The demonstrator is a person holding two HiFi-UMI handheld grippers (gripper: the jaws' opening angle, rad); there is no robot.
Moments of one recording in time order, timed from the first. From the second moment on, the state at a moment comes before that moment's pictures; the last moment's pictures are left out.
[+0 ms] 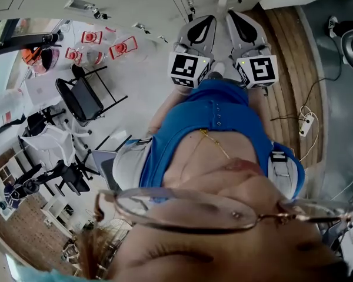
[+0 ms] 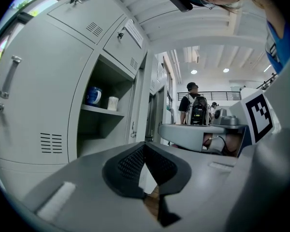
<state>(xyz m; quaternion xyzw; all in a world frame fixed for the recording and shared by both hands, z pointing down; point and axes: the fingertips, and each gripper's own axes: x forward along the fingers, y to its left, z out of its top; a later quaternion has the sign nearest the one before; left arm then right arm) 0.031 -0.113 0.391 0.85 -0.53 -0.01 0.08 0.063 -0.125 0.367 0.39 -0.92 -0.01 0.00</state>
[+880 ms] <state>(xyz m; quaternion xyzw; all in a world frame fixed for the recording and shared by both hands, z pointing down) 0.020 -0.135 0.403 0.79 -0.61 -0.01 0.09 0.056 -0.174 0.343 0.25 -0.97 -0.04 -0.02</state>
